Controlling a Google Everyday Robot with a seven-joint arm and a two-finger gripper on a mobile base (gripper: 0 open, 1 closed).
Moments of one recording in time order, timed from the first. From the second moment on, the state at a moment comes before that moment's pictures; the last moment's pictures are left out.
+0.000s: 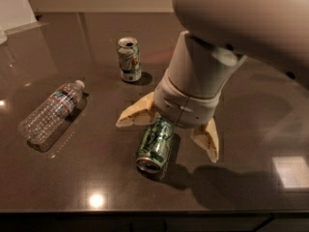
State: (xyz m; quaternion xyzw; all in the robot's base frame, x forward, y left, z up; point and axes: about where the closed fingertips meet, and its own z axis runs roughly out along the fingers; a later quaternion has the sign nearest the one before) arm 0.372 -0.028 0.890 -0.98 0.15 0.03 0.12
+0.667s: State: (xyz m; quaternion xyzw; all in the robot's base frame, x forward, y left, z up) arm 0.357 -0.006 0.850 -0.99 0.11 -0.01 0.05
